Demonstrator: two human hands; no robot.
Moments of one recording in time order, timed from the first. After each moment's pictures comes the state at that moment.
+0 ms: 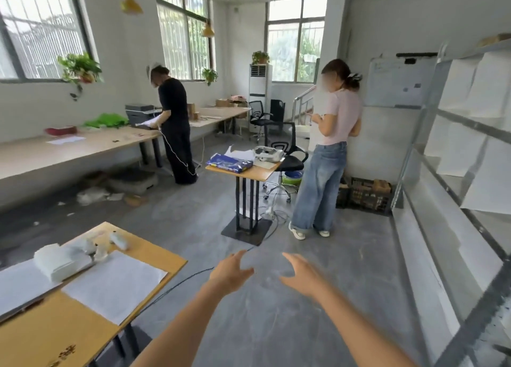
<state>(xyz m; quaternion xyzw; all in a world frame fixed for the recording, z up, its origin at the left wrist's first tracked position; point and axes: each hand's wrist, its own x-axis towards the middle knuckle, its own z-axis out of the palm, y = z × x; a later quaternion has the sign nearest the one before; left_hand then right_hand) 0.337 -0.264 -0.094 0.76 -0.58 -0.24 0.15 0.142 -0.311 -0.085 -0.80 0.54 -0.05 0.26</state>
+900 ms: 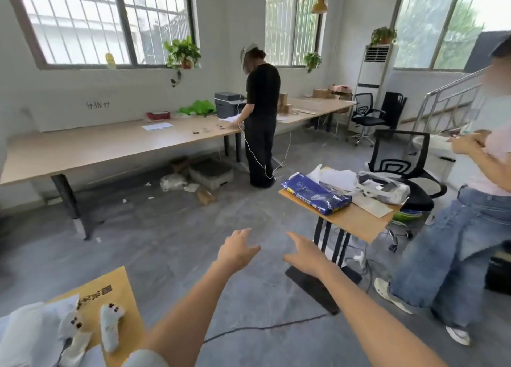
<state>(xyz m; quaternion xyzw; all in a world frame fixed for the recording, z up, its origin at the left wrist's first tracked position) 0.691 -0.745 -0.084 0.87 -0.39 -0.19 0.23 0.542 -0.863 -0.078 -0.88 0.36 0.00 0.29</state>
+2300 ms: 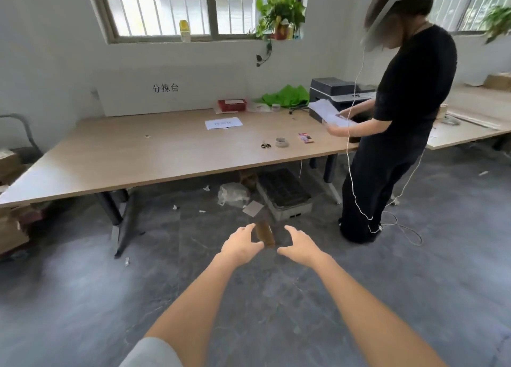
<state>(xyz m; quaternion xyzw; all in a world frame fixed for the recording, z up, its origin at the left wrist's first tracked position) 1.439 -1.267 -0.111 0.93 -0.17 -0.21 0.27 1.375 -1.422 -0.116 -0.90 0.21 0.11 0.37</state>
